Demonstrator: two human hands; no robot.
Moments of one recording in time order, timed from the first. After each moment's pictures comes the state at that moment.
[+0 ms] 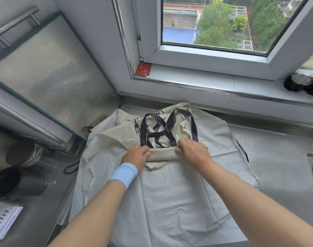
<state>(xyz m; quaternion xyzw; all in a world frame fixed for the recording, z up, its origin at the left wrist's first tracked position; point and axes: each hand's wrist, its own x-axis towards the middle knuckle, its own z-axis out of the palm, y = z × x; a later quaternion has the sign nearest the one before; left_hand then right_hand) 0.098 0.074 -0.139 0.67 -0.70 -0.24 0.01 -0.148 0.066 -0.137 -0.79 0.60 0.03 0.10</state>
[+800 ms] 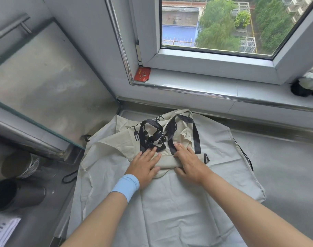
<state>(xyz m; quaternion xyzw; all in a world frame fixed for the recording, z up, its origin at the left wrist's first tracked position) 0.088 0.075 -0.152 0.52 -0.83 -0.17 -0.09 -0.157 0.074 -0.173 -0.83 0.50 -0.09 0.24</state>
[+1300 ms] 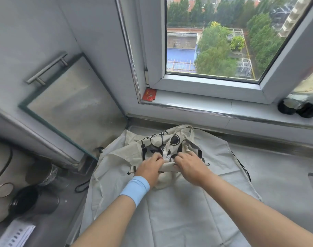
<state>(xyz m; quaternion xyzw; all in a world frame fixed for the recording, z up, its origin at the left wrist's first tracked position) 0.071 0.070 -0.078 0.55 -0.82 -0.16 -0.01 -0.133 0.059 -0.102 -0.87 0.48 -0.07 0.05</state>
